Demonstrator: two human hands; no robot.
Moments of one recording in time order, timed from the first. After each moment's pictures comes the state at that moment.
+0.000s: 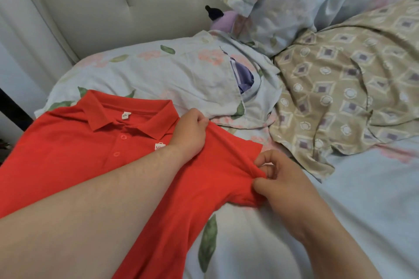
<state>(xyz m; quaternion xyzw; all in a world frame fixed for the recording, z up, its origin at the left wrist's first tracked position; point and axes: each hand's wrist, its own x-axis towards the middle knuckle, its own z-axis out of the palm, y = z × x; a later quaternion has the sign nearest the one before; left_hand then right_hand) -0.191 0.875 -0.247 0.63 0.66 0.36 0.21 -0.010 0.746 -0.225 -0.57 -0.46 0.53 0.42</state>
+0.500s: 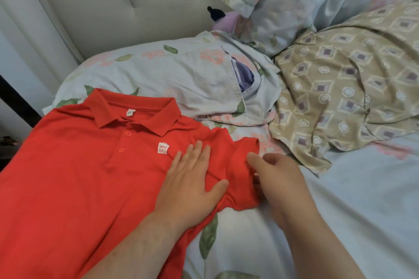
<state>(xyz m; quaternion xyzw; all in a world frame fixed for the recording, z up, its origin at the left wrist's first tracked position) -0.196 0.751 -0.270 0.76 0.63 0.13 0.07 -0.021 0.754 -0.234 -0.67 -0.39 0.48 0.41</state>
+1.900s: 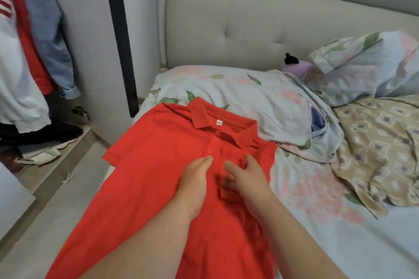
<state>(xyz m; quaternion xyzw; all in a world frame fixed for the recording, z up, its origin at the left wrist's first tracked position) -0.331 0.706 -0.225 0.31 0.60 0.55 0.49 -0.218 0.740 -0.212 -0.57 -0.51 0.52 0.38</state>
